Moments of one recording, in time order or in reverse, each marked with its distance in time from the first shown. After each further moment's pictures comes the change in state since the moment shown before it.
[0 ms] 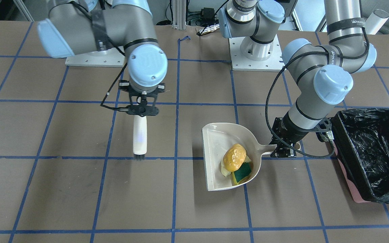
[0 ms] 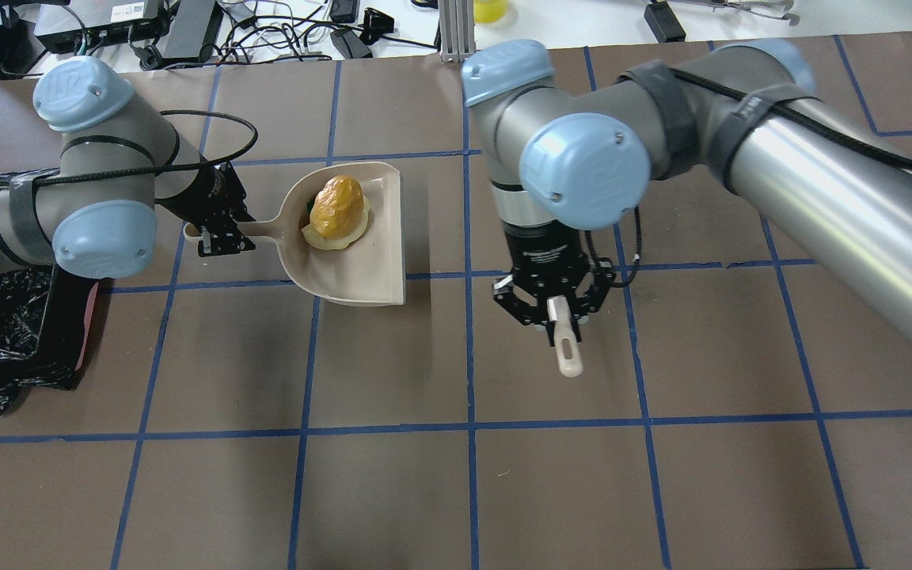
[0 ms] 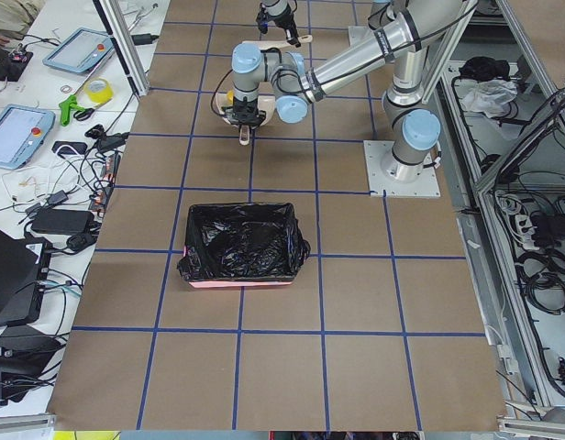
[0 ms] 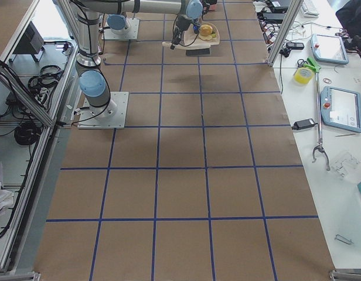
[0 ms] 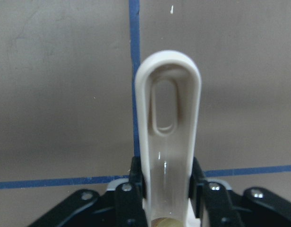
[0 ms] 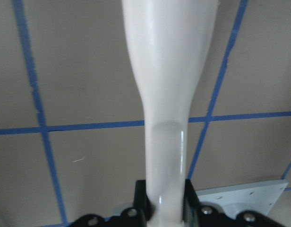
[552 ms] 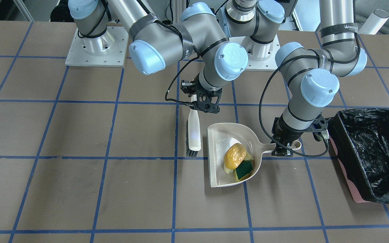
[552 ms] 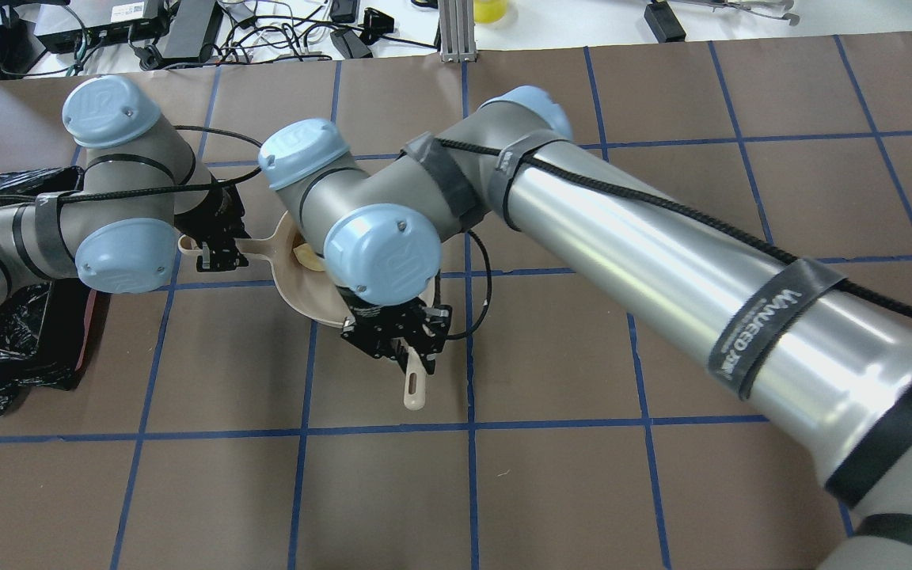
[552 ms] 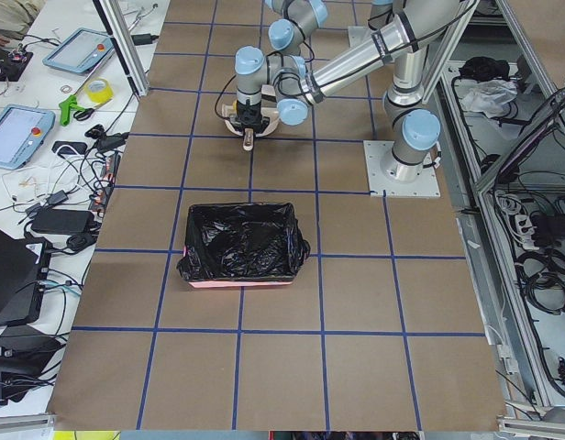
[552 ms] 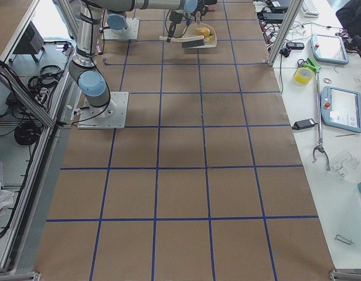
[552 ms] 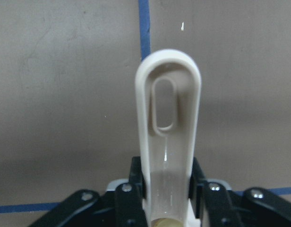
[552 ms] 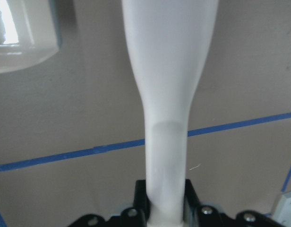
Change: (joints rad) left arm -0.035 -0.013 -0.059 0.070 0.129 0.016; right arm 0.300 0.204 -0.227 -0.044 0.096 0.387
